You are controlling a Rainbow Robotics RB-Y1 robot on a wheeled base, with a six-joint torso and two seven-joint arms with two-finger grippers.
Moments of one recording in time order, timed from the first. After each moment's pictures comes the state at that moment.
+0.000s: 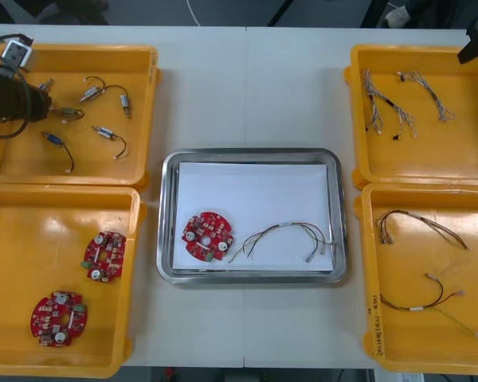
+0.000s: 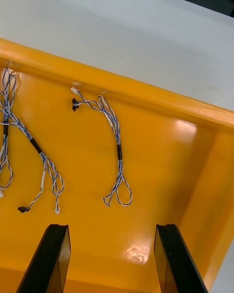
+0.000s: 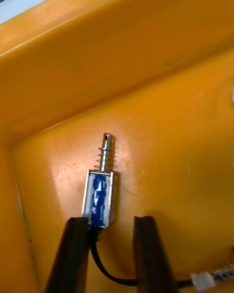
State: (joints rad) right arm -1.27 -0.72 -0.11 -0.65 -0.48 1.44 2.03; left arm -0.95 0.75 -0.21 -0.50 1.21 0.57 -2.51
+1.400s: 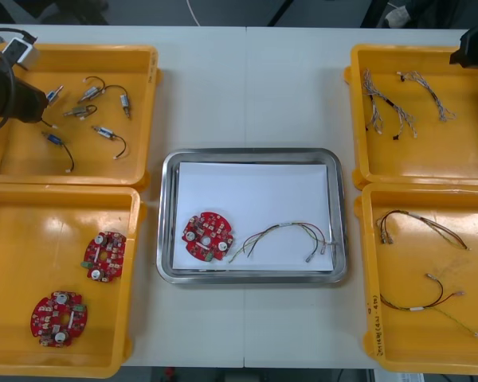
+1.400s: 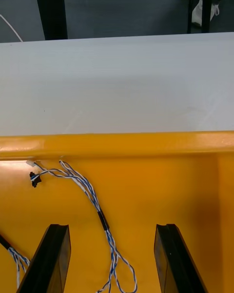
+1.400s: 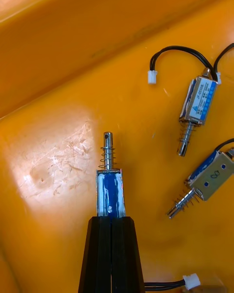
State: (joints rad) right arm -1.37 -0.71 -0.32 -0.14 -0.47 0.86 2.03; left arm -0.95 0.83 -0.21 -0.60 1.24 0.88 -2.51
